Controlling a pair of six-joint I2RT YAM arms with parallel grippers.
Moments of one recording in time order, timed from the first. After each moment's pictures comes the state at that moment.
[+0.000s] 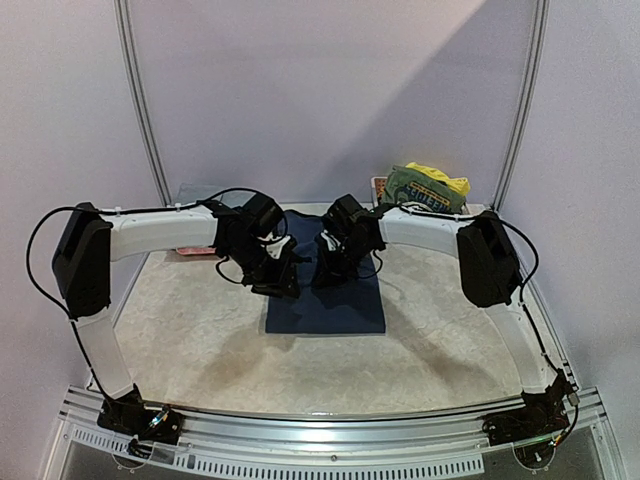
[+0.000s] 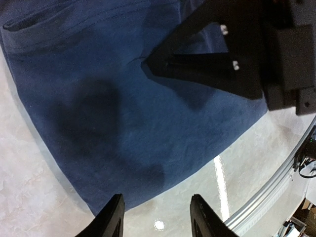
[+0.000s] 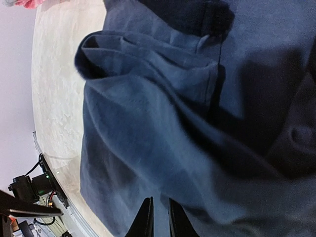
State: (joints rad) left arm -0.68 1.85 1.37 -0.72 0.29 -0.44; right arm 0.72 2.45 2.07 -0.71 -0.52 0.58
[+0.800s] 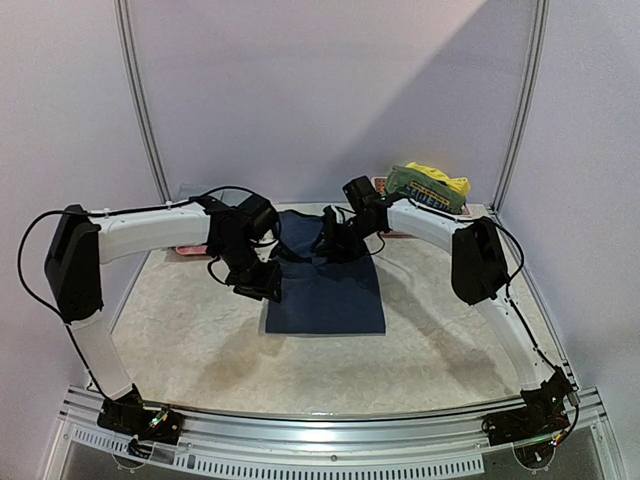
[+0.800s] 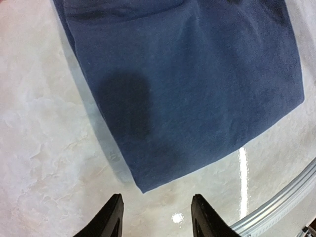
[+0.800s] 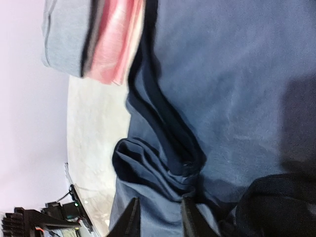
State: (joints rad) left arm -0.69 1.80 1.37 -0.88 0.13 -0.42; right arm 0.60 2.65 2.39 -0.63 -0.64 0.65
